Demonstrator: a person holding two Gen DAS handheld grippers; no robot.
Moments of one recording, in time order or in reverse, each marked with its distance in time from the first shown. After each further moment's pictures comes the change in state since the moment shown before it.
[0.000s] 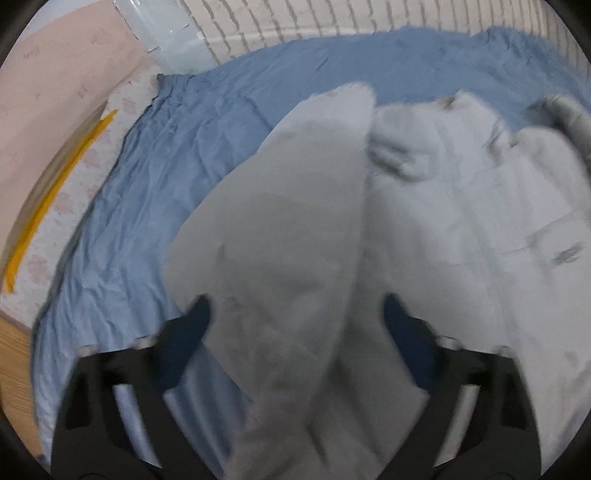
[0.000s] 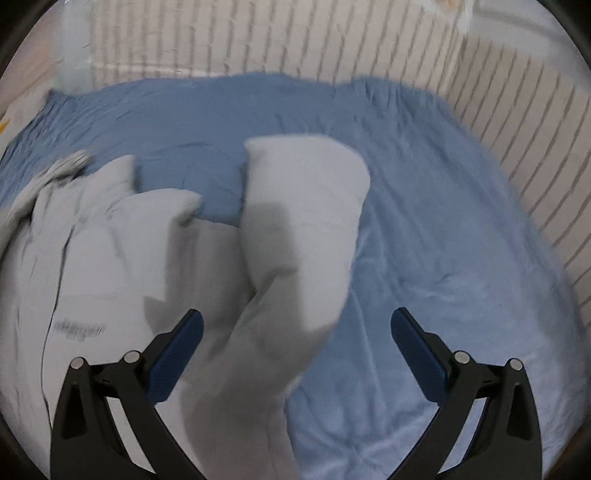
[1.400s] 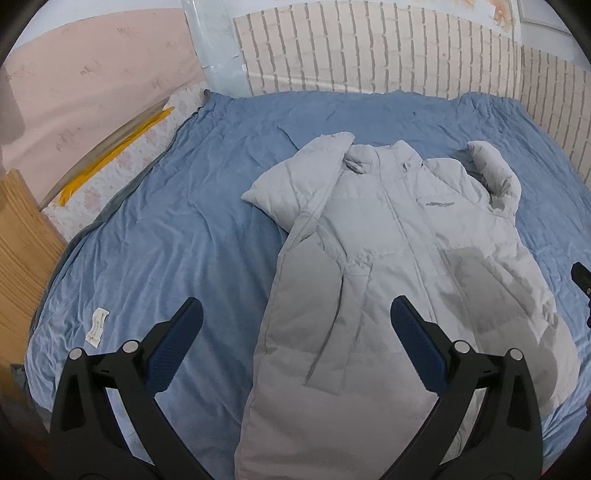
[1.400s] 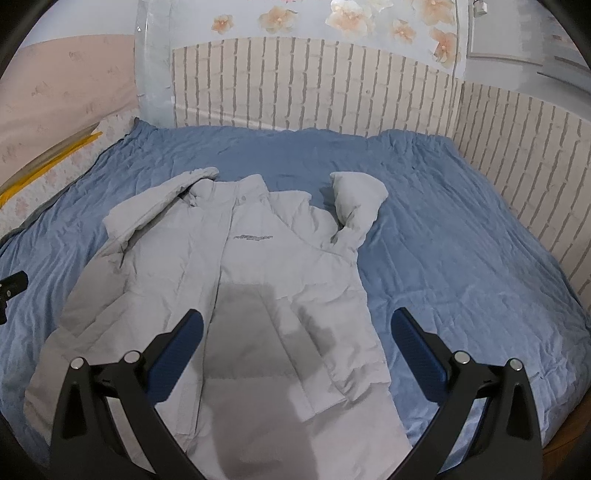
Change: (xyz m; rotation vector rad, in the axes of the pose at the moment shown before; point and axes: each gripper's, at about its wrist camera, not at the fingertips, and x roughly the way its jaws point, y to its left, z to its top) left arm -0.264 0.062 -0.198 -0.170 -0.180 -0.134; right arm -0.284 0.050 -0.187 -0.055 -0.220 0.141
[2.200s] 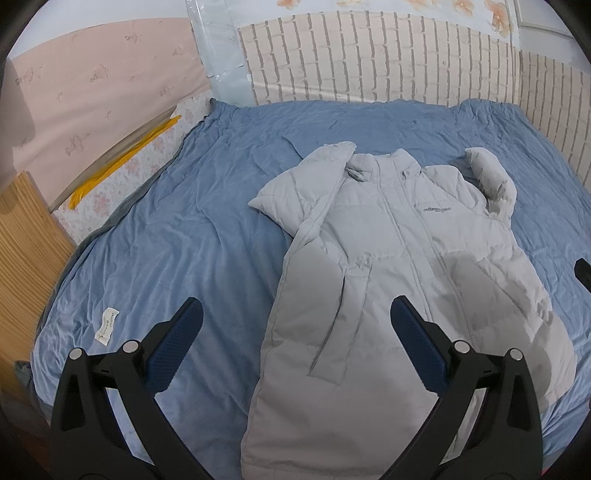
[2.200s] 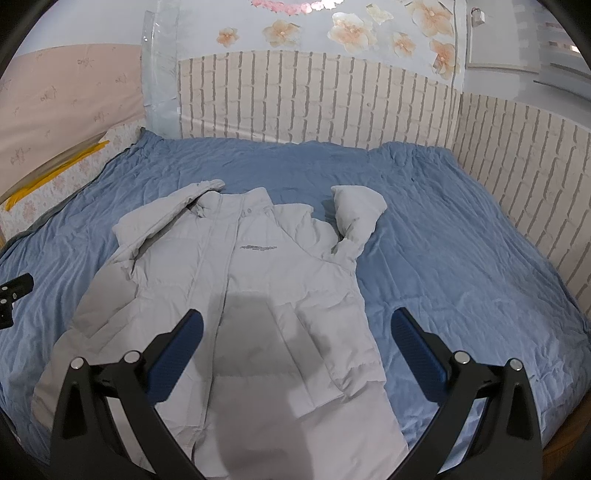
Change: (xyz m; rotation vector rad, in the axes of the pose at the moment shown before) left arm -0.027 0.000 -0.006 0.001 -0.039 0.017; right arm -0.027 -0.003 -0.003 0.000 -0.054 0.013
